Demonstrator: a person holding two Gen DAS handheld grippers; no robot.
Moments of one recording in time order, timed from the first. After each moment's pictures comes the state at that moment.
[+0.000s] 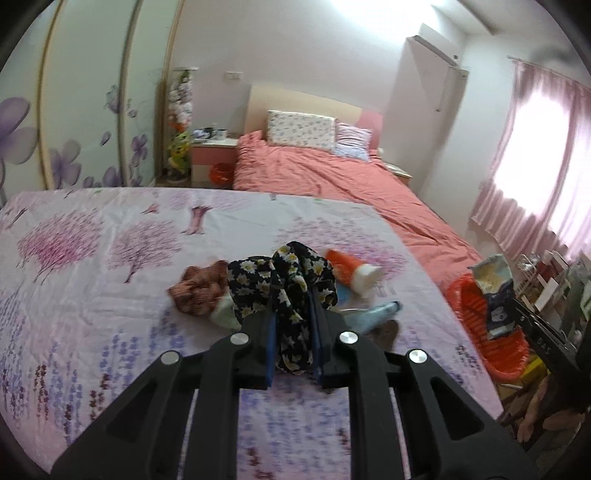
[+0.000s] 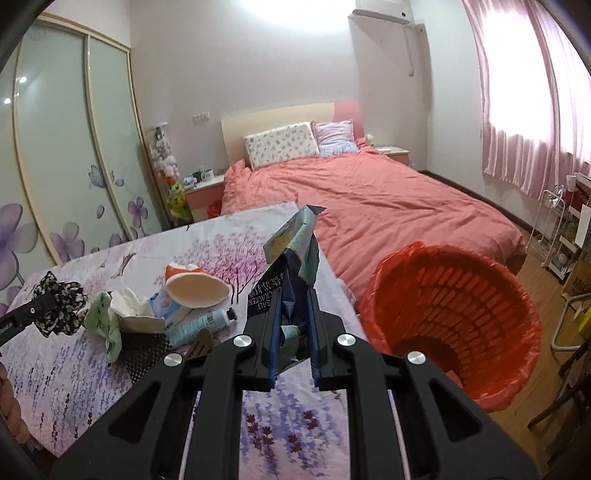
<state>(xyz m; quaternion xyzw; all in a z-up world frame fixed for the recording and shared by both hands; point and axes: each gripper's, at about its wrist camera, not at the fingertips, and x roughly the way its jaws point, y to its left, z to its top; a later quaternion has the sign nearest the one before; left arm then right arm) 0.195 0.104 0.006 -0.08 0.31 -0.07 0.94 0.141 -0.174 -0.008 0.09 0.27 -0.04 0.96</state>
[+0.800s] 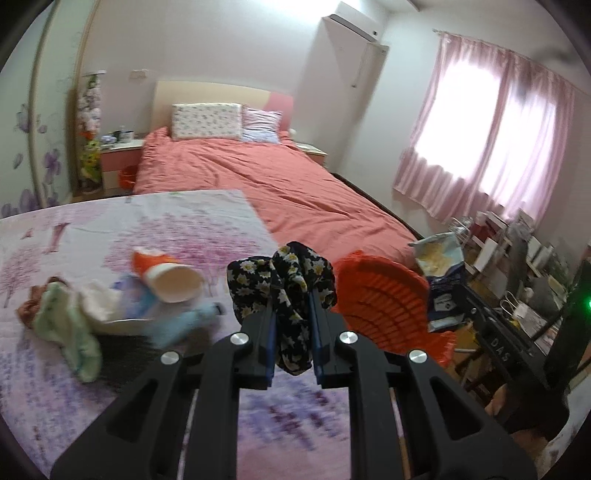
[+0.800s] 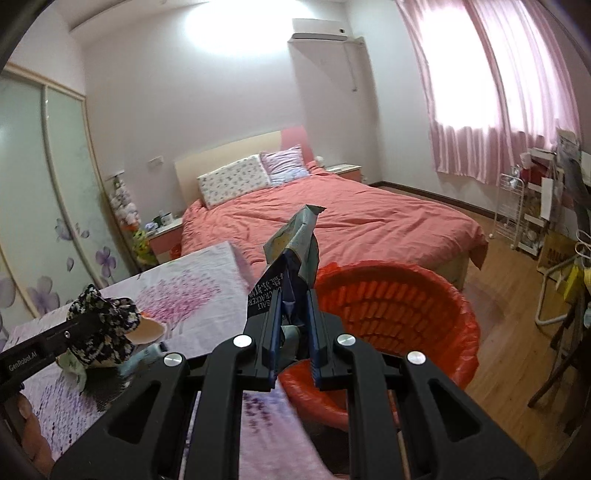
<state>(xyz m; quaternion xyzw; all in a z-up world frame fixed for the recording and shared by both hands) 0.209 -0.065 0.006 -0.05 0.32 -0.24 0.92 0.106 -0.271 -0.012 0.15 0.21 -0.13 0.96</state>
